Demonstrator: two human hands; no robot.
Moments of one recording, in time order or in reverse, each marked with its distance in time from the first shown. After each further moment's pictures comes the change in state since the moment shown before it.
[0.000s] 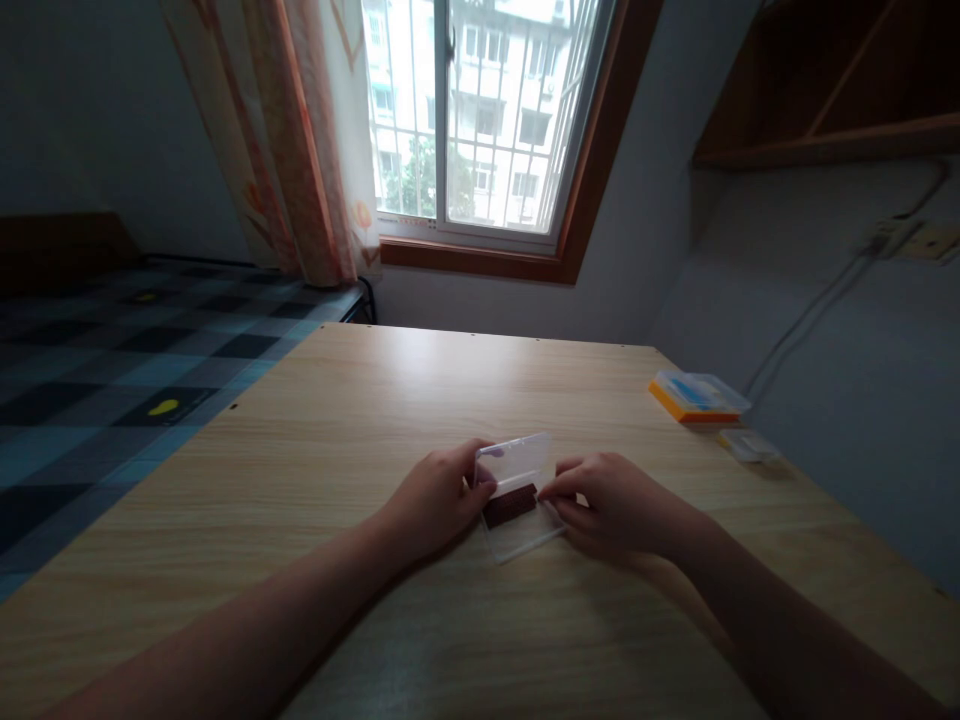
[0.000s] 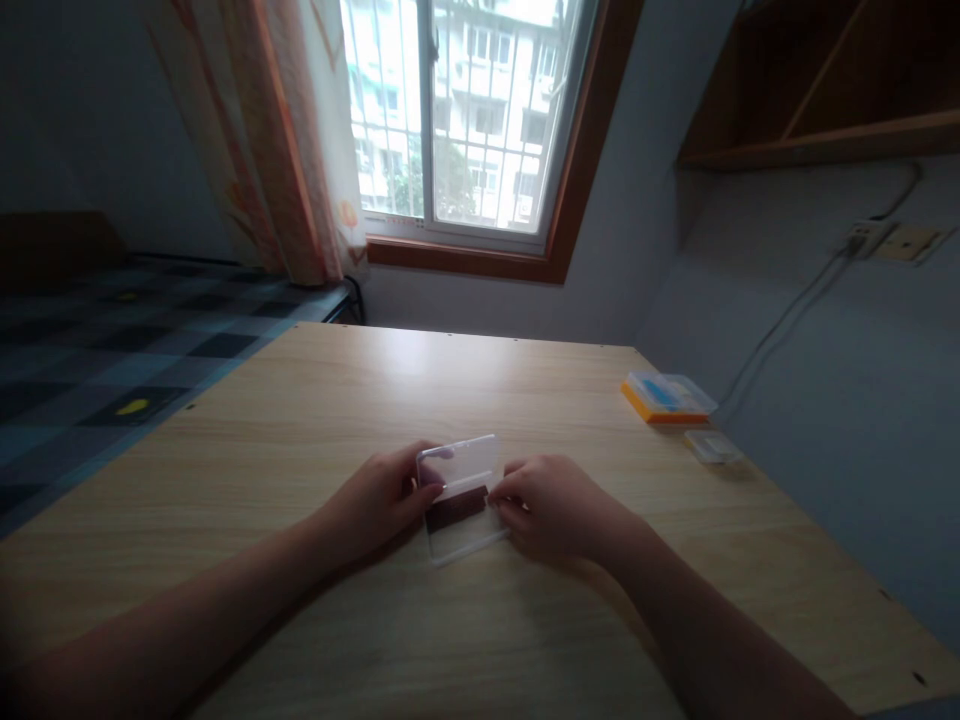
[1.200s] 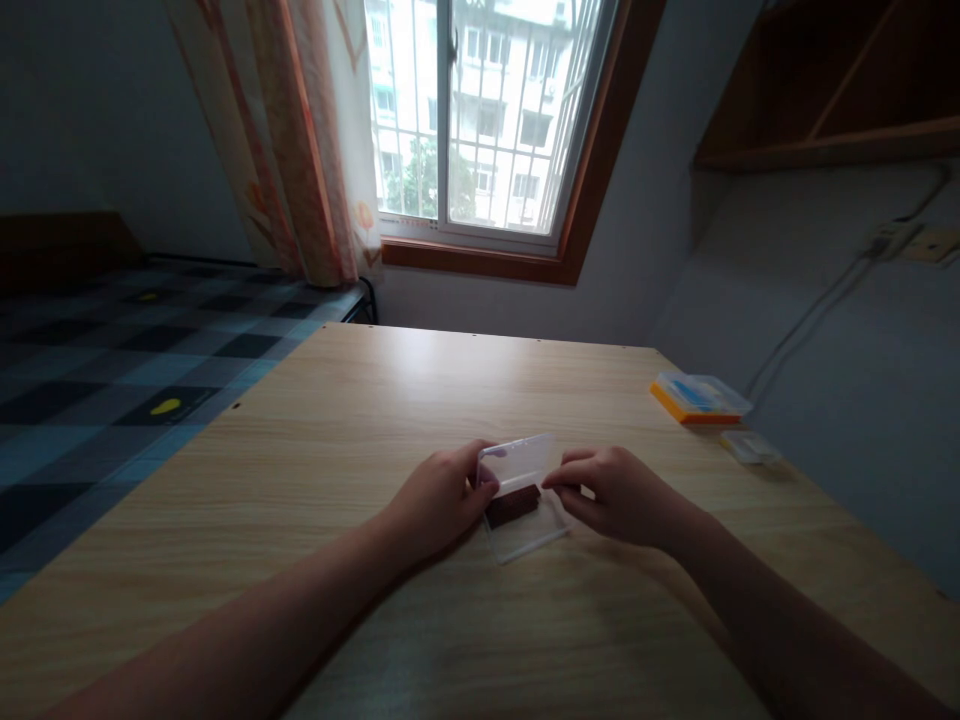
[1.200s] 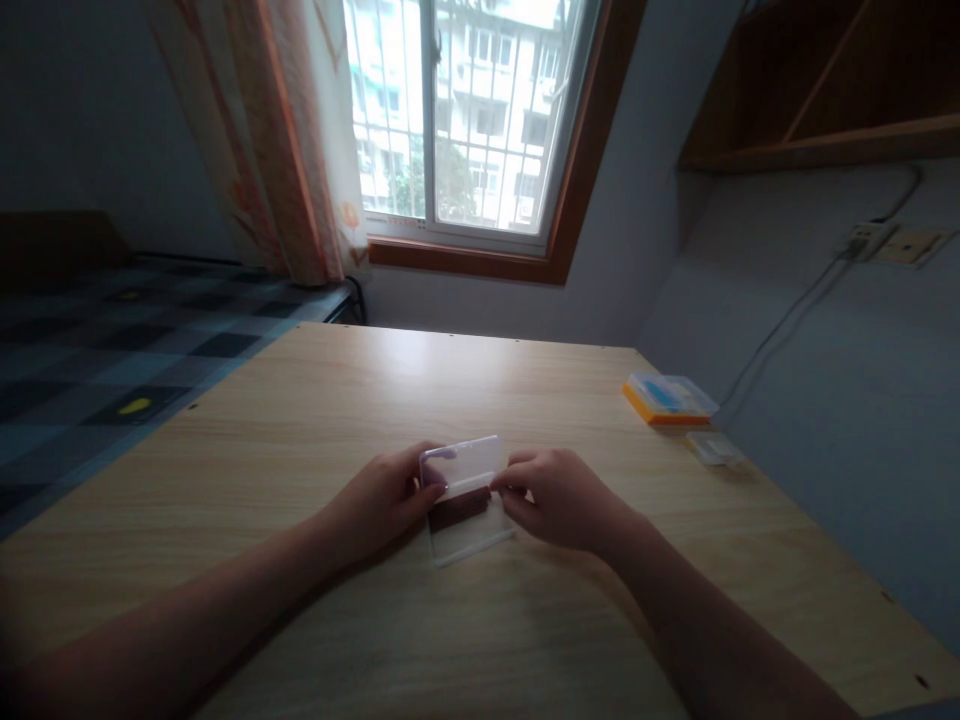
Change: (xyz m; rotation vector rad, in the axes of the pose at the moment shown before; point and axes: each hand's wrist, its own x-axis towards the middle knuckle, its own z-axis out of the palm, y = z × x) left_hand 0.000 0.002 -0.001 0.032 -0.022 -0.013; right_hand -0.001 0.004 0.000 0.059 0.194 -0.082
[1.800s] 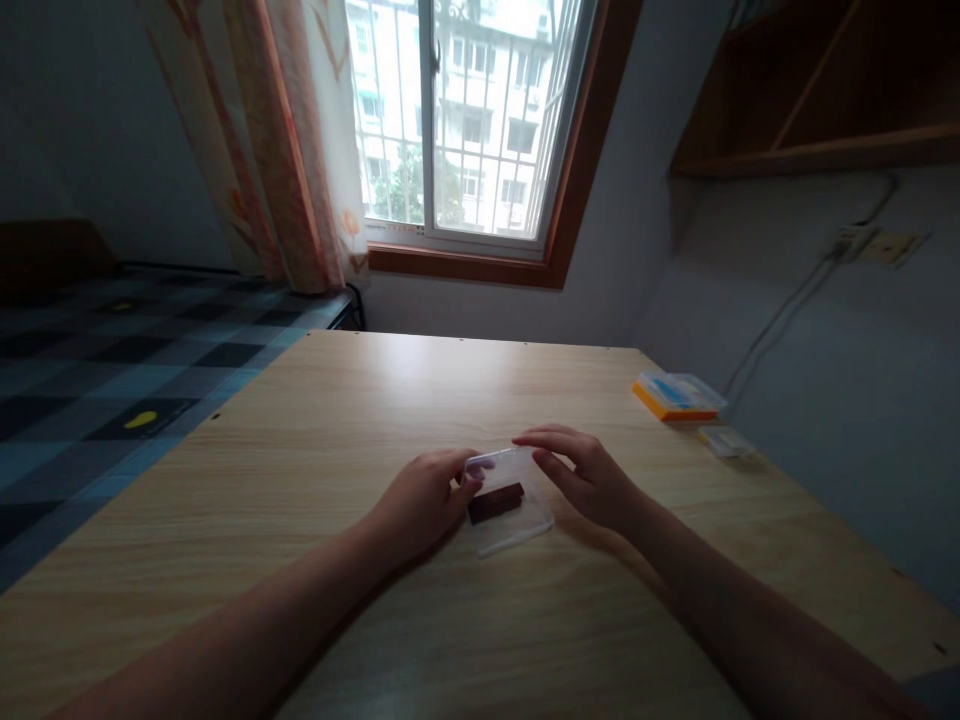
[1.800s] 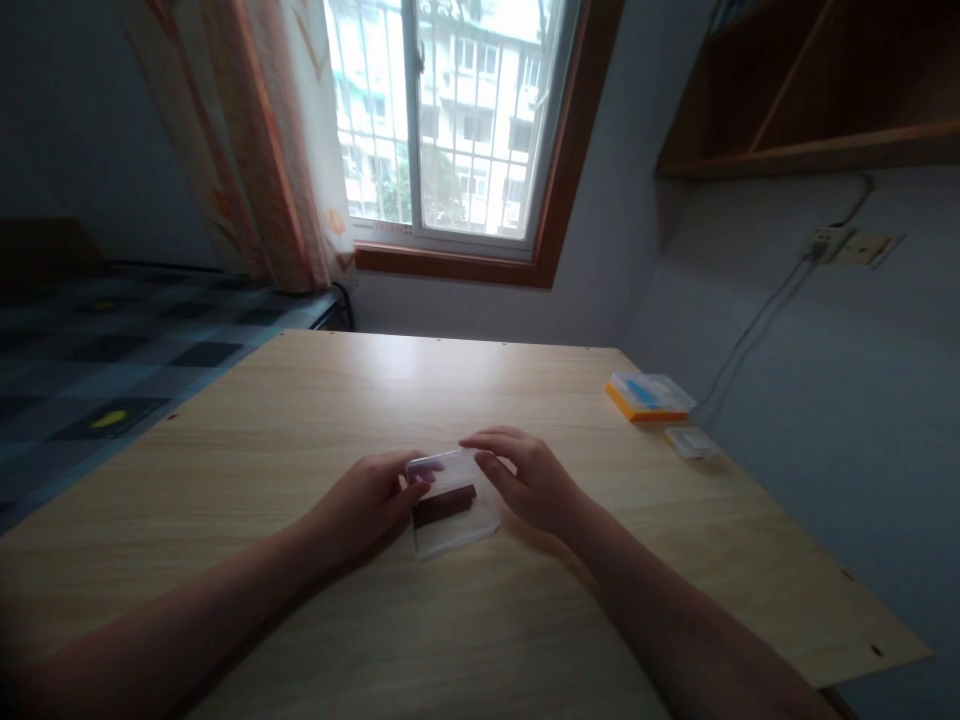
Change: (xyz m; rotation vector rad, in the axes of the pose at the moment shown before) left_hand 0.005 0.000 -0.001 0.103 0.026 0.119; right_hand 0.012 0.011 0.015 0.327 0.313 -0.024
